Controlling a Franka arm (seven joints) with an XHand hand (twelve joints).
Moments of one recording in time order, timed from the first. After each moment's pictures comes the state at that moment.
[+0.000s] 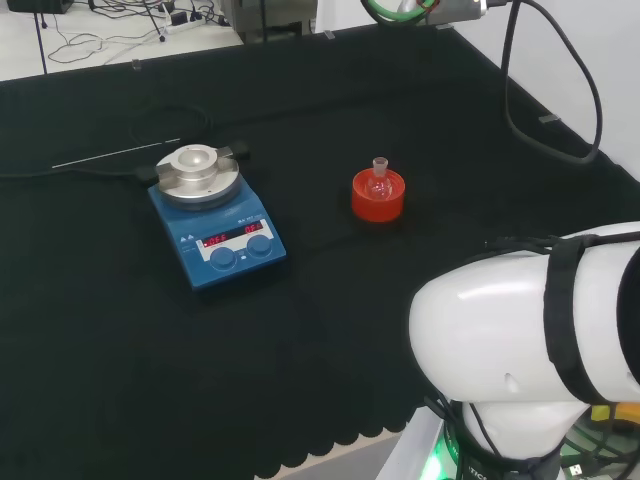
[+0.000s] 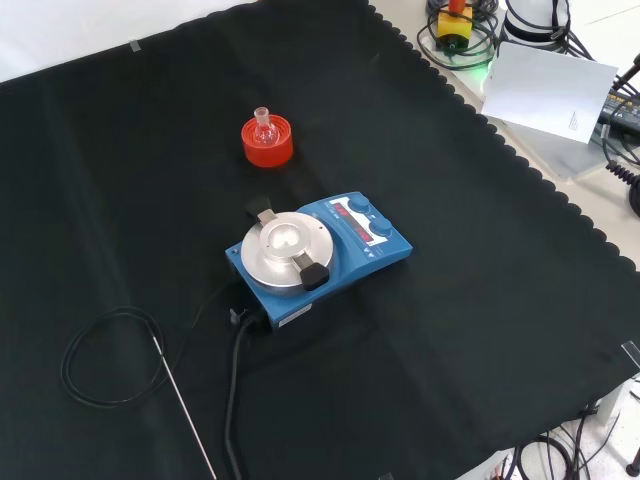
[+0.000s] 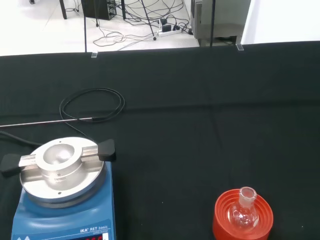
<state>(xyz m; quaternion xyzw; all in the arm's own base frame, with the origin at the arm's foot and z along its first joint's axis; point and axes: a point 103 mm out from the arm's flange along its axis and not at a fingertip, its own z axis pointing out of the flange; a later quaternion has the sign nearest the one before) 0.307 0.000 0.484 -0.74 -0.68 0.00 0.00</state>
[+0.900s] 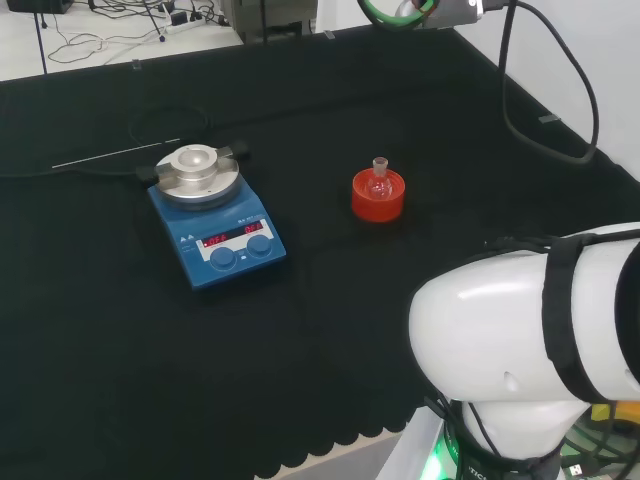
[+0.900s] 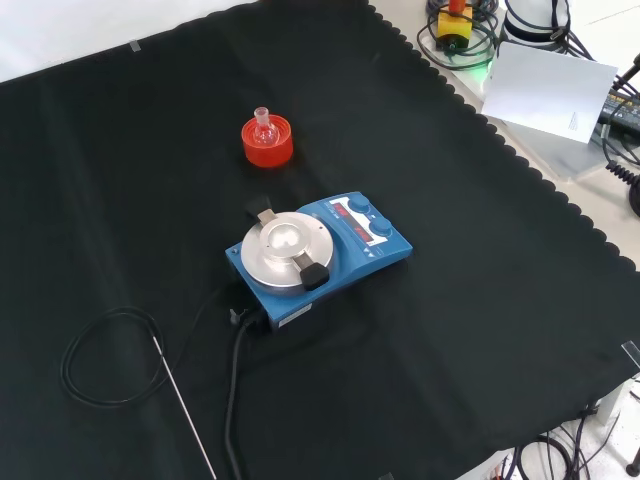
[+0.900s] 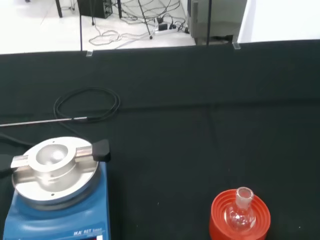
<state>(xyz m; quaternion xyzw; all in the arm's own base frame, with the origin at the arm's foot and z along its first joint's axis) 0.313 -0.004 0.477 -0.74 -0.67 0.00 0.00</state>
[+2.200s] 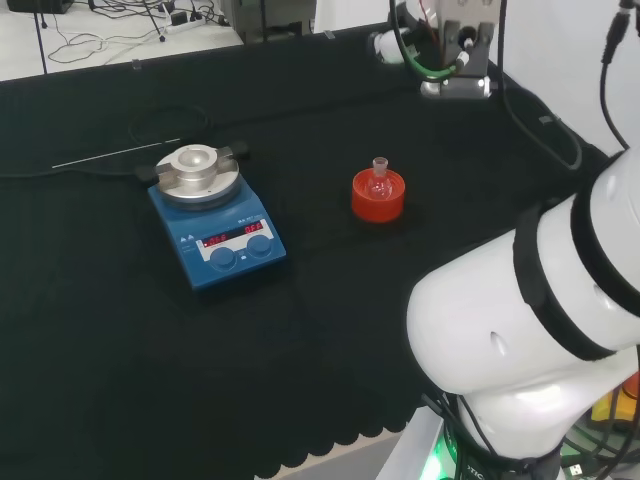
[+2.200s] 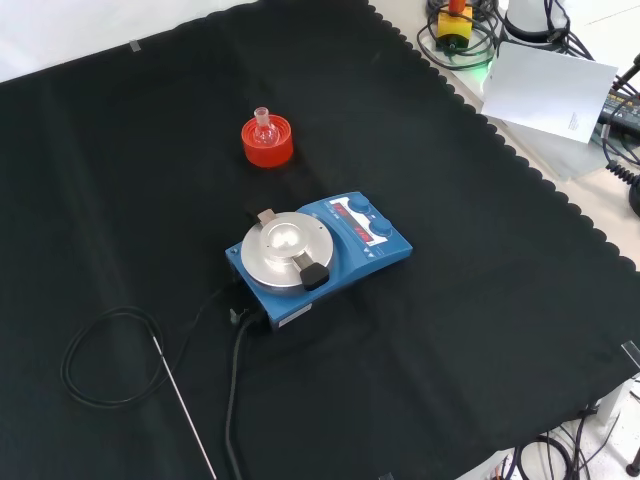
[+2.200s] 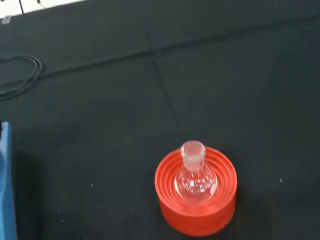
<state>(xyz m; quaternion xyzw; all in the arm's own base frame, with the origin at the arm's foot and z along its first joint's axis) 0.389 -0.102 0.324 -0.79 -0.61 0.00 0.07</state>
